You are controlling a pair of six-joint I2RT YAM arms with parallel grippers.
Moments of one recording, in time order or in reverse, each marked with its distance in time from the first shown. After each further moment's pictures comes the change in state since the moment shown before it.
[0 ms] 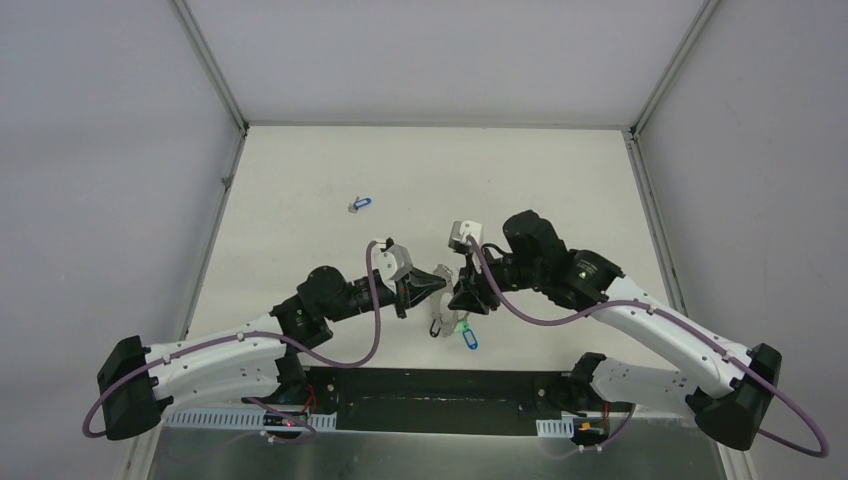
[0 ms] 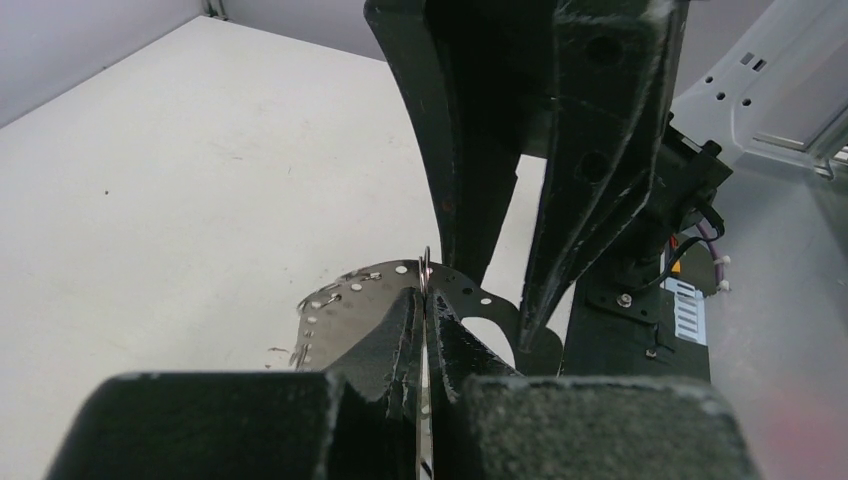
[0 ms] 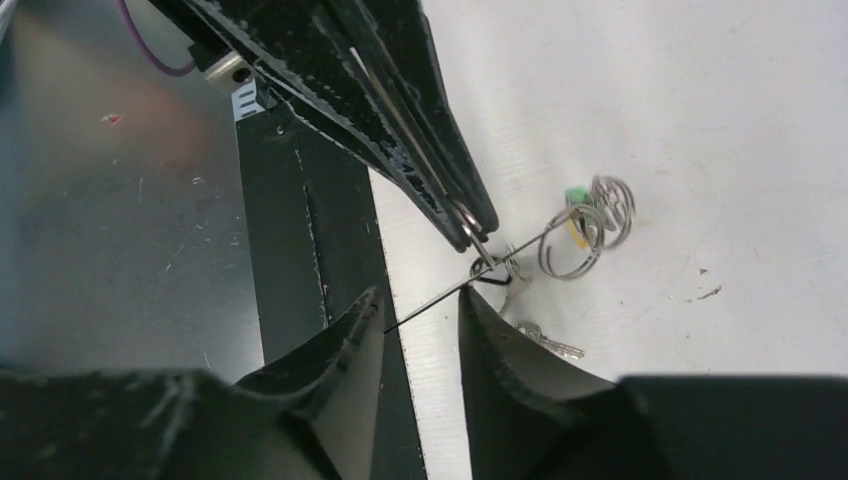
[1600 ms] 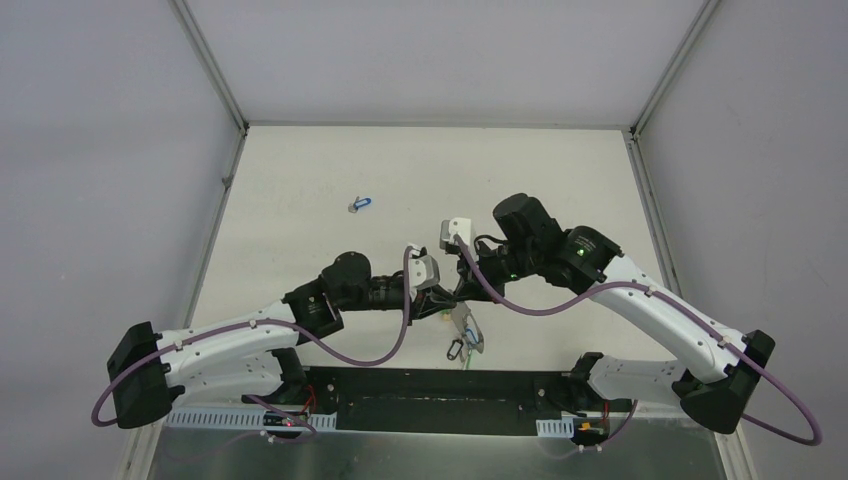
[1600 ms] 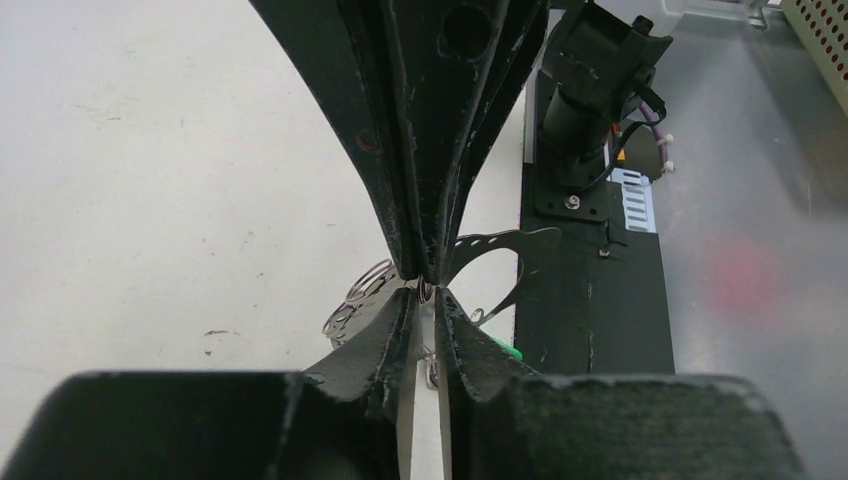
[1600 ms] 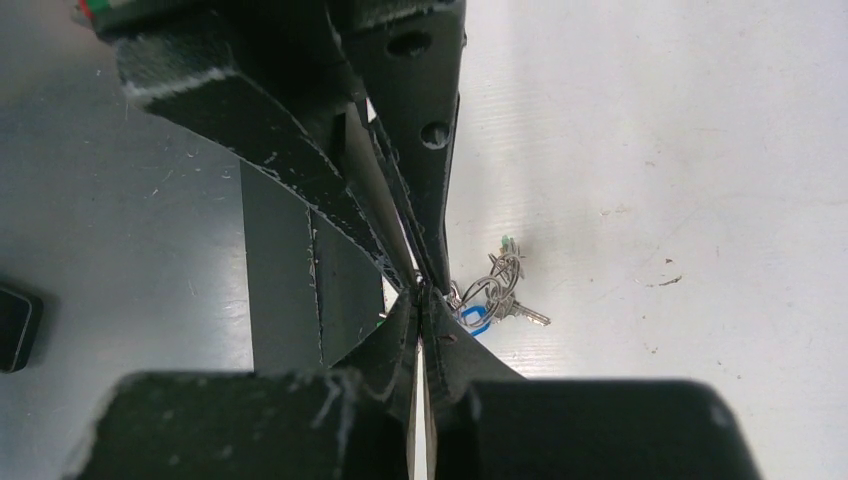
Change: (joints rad) left arm 0.002 0.122 0.125 -0.205 0.219 0.078; right arm -0.007 0.124 0.230 -0.285 -0.022 -0.222
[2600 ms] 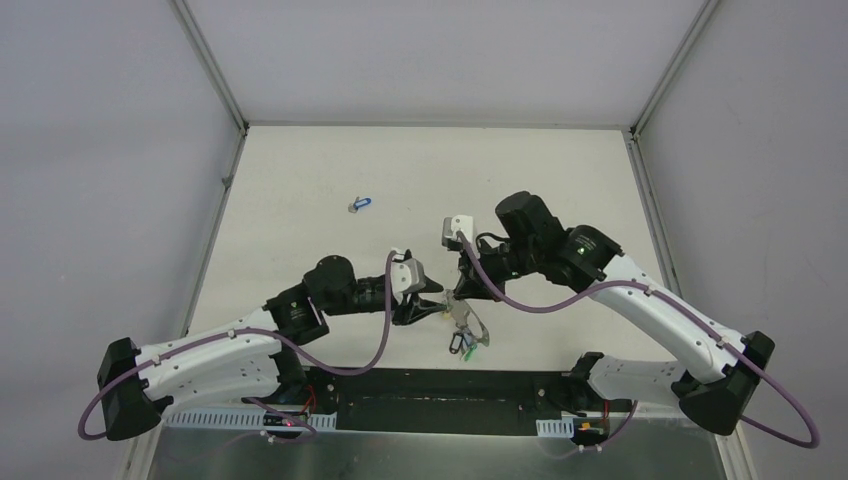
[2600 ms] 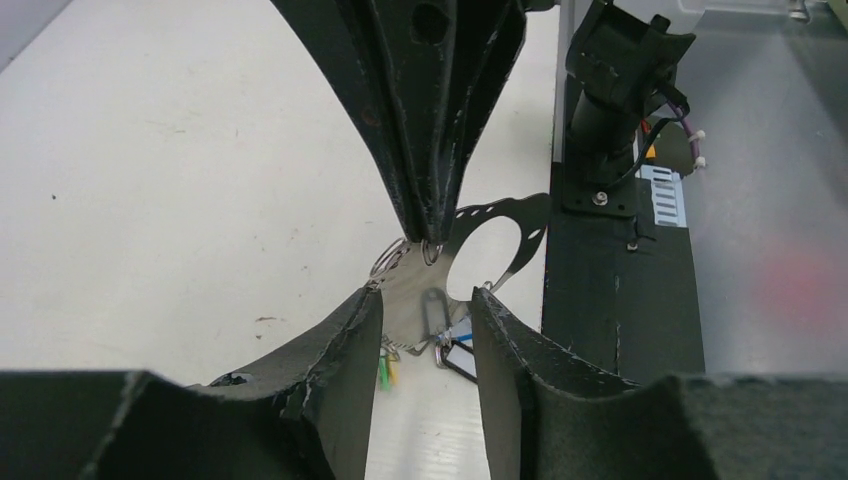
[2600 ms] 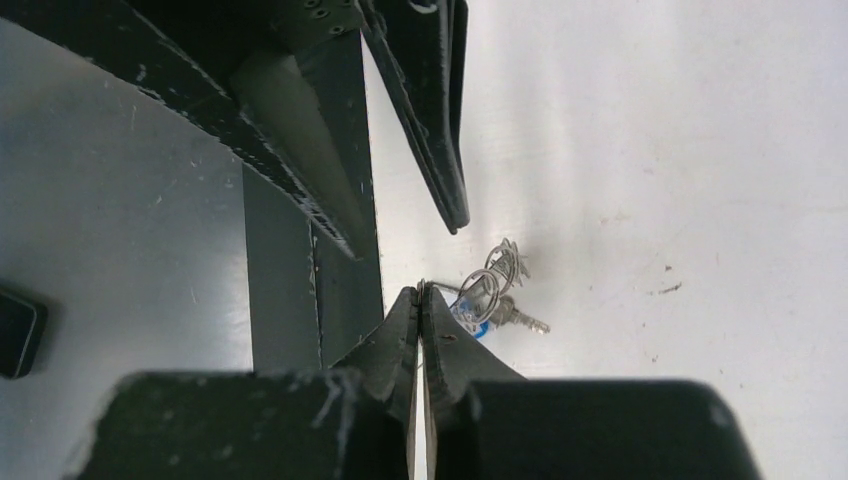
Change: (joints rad) left arm 0.000 -0.145 -0.016 -0.090 -0.054 0.077; right arm -0.035 -0.009 -0.026 0.048 -0.048 0.005
